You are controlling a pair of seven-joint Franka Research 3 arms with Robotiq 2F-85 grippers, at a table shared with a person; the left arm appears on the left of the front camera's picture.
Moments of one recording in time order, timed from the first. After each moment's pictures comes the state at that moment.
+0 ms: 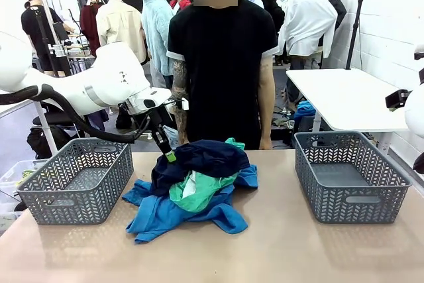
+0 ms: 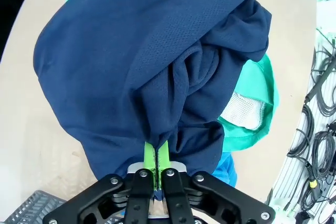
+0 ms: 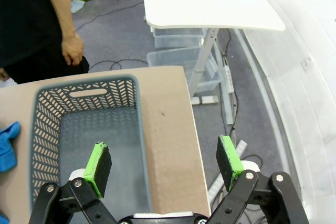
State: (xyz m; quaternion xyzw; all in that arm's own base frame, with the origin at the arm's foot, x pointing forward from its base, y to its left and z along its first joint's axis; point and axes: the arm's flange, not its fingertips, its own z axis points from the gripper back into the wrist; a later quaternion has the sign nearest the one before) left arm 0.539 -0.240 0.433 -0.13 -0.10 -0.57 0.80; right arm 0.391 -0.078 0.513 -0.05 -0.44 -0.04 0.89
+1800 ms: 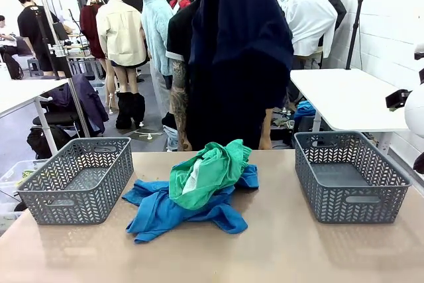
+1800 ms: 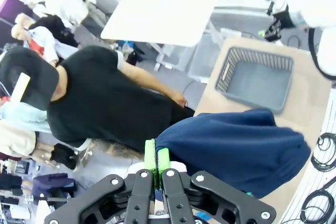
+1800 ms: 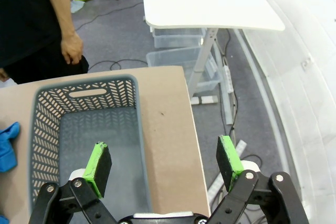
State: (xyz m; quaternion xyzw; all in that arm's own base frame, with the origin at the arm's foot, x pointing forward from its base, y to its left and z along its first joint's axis) left arm 0.293 -0.411 0.937 0.07 -0.47 -0.54 0.70; right arm 0.390 -0.078 0.513 -0.05 -0.44 -0.04 0.89
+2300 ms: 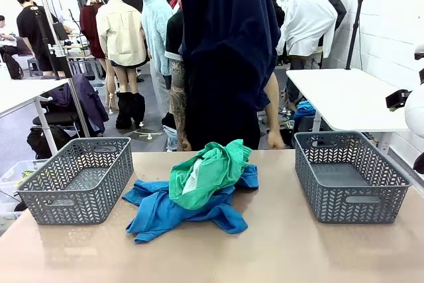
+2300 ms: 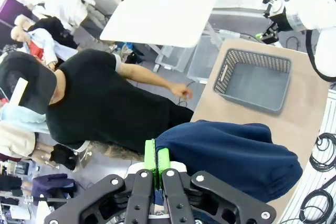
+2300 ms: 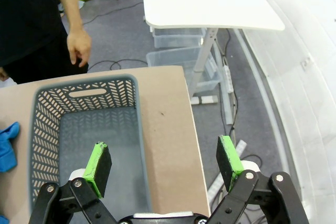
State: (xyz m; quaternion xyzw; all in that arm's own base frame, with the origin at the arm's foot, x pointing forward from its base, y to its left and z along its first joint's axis) left arm 0.294 -0.415 0.935 0.07 -0.47 -0.54 0.70; right arm 0.390 -0.078 0.513 -0.05 -0.44 -0.04 0.89
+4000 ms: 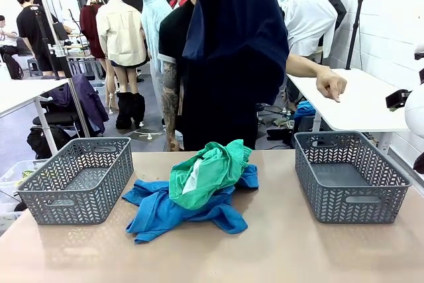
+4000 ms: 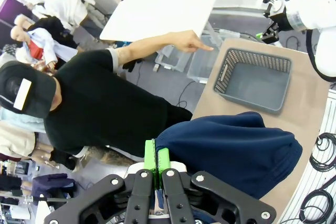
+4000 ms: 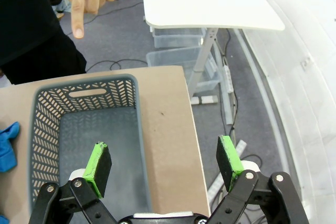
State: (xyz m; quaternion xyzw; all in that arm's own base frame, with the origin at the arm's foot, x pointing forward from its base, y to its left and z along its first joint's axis) left arm 0.295 -0.415 0.935 0.07 -0.47 -0.54 0.70; right arm 0.390 -0.078 0.513 -0.05 -0.44 -0.04 0.89
